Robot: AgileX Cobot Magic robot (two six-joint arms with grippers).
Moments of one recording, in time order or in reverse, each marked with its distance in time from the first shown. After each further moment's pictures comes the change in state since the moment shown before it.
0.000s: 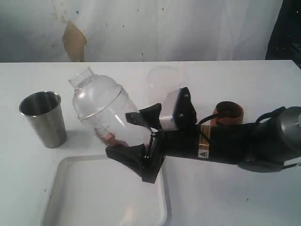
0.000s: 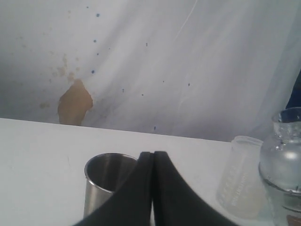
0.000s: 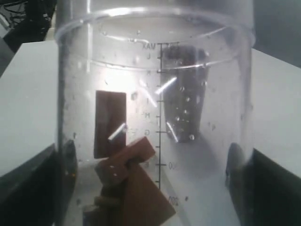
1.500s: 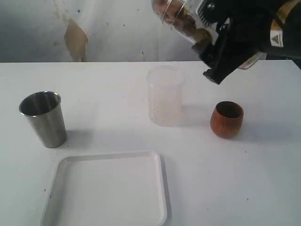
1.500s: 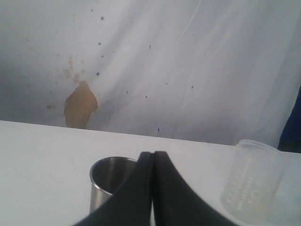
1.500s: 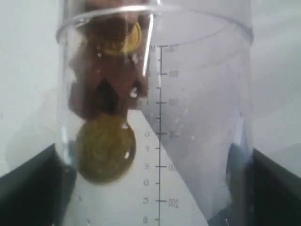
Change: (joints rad) left arm 0.000 0.000 0.000 -0.030 0.007 0.029; right arm 0.038 -0.656 -0.264 0.234 1.341 -0.432
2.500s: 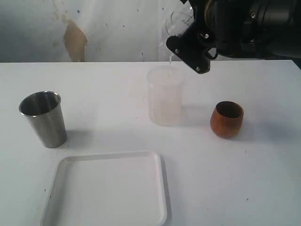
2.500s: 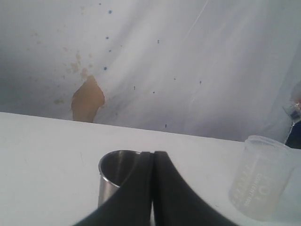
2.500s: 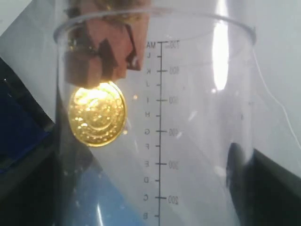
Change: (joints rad) left arm 0.000 0.000 0.000 0.000 0.036 0.000; right arm 0.139 0.376 -0.305 -0.806 0.514 -0.723
